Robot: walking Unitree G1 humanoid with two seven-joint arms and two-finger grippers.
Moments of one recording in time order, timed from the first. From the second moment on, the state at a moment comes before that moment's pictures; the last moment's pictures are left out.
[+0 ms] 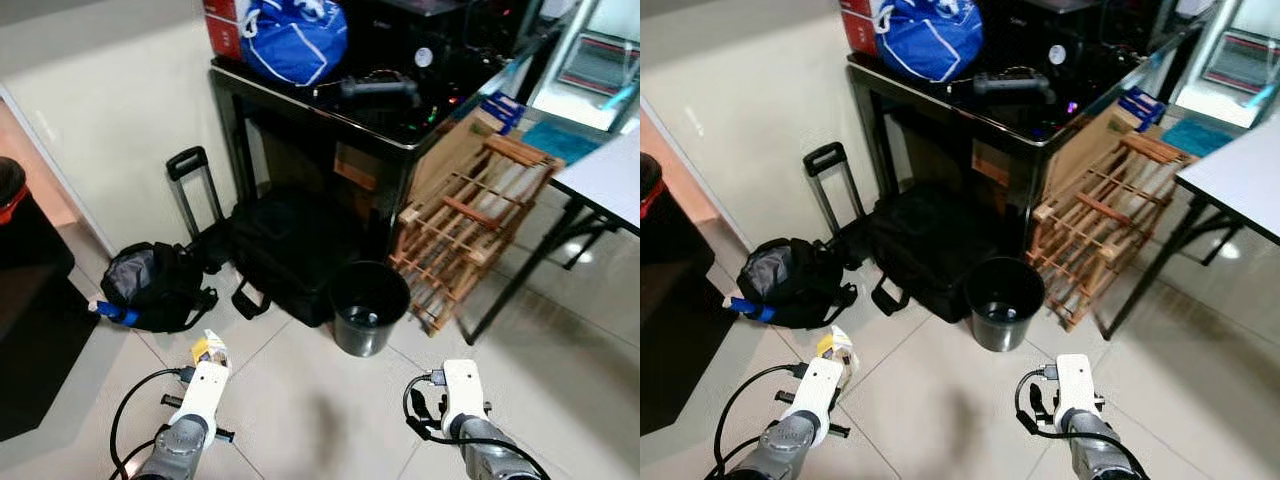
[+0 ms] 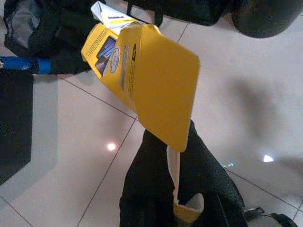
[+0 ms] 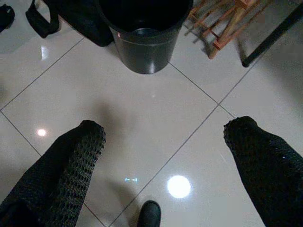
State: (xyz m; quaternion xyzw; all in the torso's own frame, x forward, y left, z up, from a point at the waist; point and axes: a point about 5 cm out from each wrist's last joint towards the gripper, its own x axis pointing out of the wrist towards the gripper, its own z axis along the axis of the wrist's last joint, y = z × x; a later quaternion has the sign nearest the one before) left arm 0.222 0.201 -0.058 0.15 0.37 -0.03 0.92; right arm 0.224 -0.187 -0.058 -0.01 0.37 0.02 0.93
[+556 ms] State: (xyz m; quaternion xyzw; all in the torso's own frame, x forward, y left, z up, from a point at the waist) left arm 0.220 0.199 -0.059 0.16 0.37 -0.04 0.91; right arm 0.223 -0.182 -0.059 -0.01 0.37 0.02 0.93
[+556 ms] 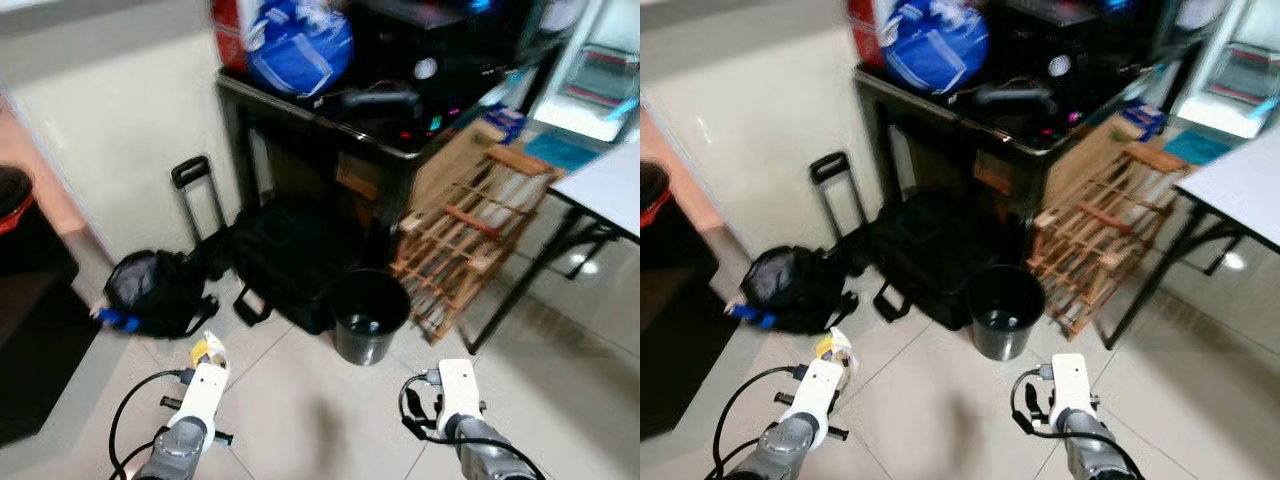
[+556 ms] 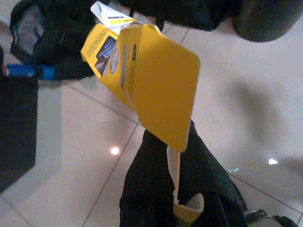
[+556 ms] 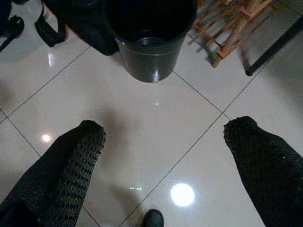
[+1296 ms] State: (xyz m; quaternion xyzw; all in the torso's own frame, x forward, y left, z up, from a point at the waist) left arm 0.212 0.209 -0.063 0.17 0.39 -0.03 0.90; right arm 0.229 -0.167 -0.057 0.00 0.36 0.04 0.93
